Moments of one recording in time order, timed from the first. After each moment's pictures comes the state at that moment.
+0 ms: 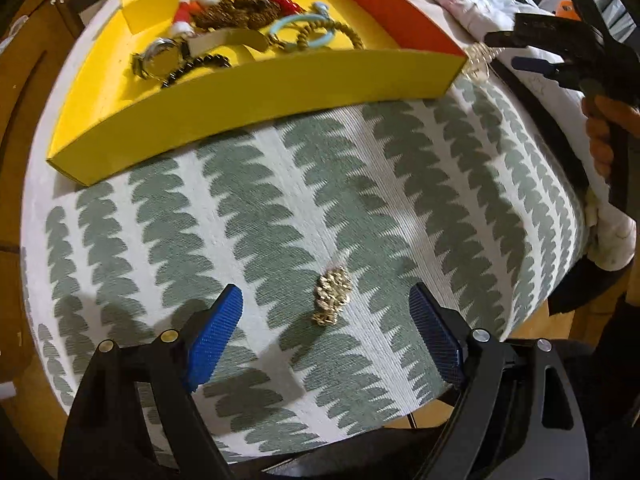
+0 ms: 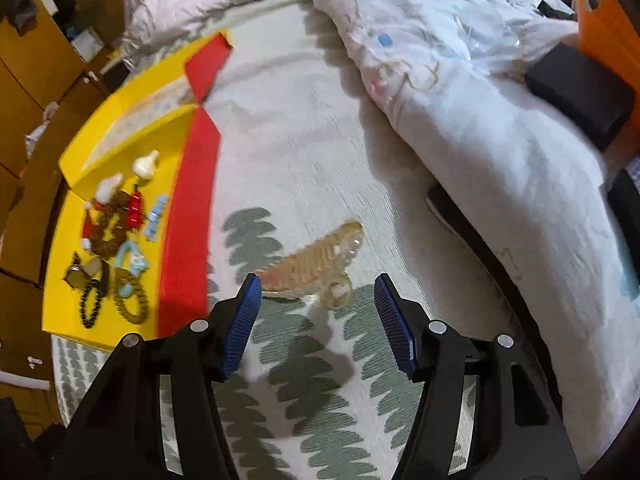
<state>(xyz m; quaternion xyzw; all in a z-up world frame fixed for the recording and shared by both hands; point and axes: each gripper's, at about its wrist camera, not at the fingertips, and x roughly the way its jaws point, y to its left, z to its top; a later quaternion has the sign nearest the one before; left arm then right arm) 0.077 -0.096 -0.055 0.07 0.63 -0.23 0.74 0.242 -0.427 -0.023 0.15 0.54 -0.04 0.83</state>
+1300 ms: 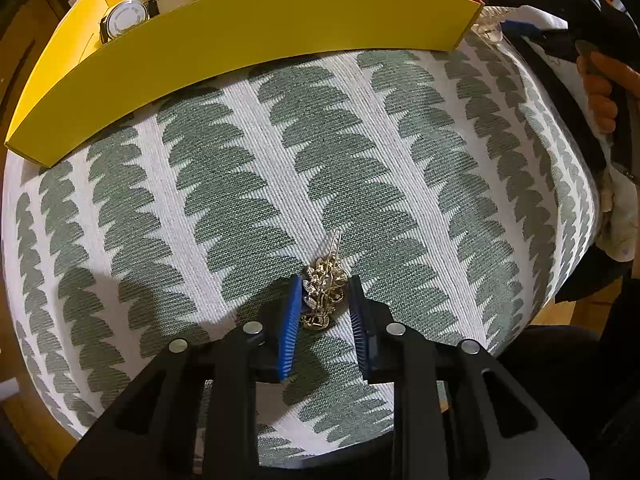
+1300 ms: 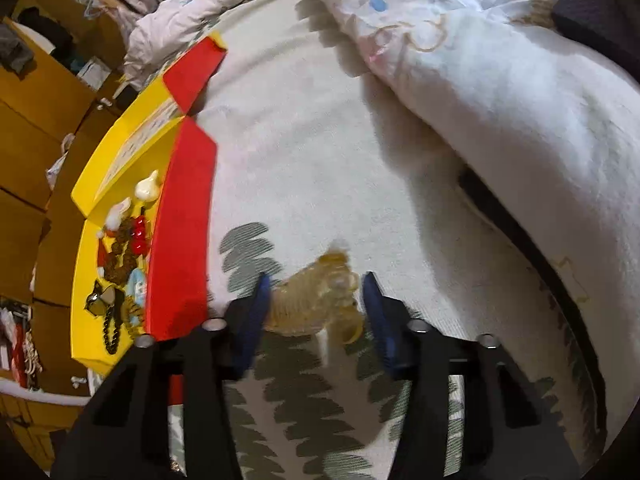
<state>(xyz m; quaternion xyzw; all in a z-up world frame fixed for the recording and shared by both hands) 0.066 -0.125 -0.103 0.08 0.66 -0.22 0.72 0.262 -0.449 -0.056 0.24 0.53 0.01 0.82</state>
